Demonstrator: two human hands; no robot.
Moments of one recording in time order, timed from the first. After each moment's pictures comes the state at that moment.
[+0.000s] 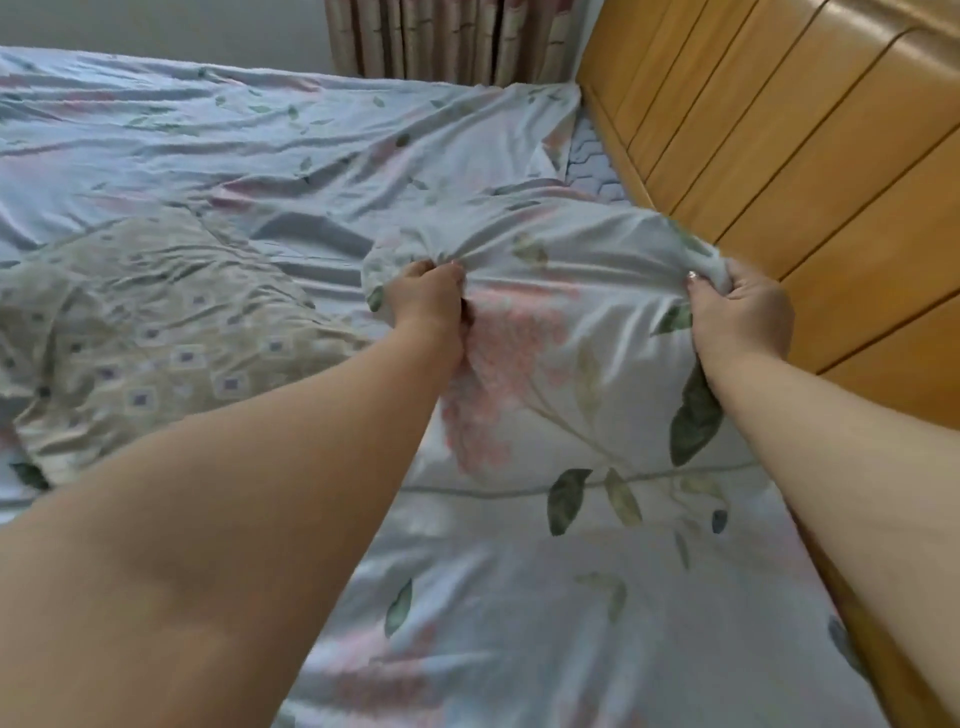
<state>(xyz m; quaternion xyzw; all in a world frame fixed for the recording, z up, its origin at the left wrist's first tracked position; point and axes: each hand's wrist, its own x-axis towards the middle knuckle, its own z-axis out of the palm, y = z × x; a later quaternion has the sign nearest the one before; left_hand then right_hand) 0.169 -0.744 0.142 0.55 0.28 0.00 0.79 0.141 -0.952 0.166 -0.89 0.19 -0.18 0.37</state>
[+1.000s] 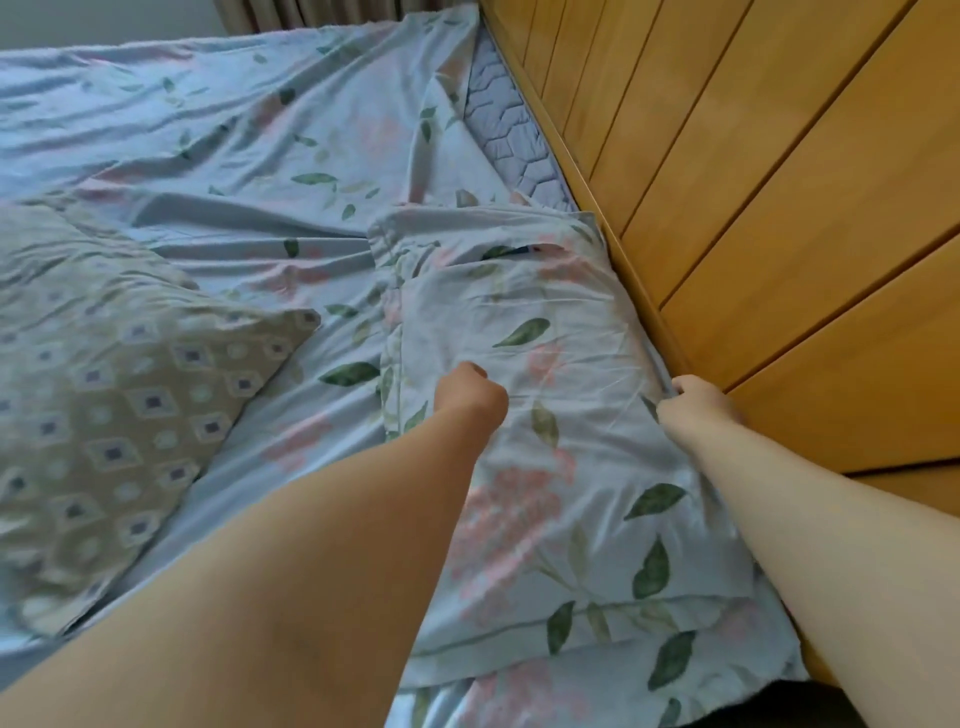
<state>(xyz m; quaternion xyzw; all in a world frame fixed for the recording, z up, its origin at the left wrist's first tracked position) 0.083 -0.923 0.050 0.86 0.20 -0.24 0.41 0.049 -1.118 0.051 -0.87 0.36 0.20 0.25</state>
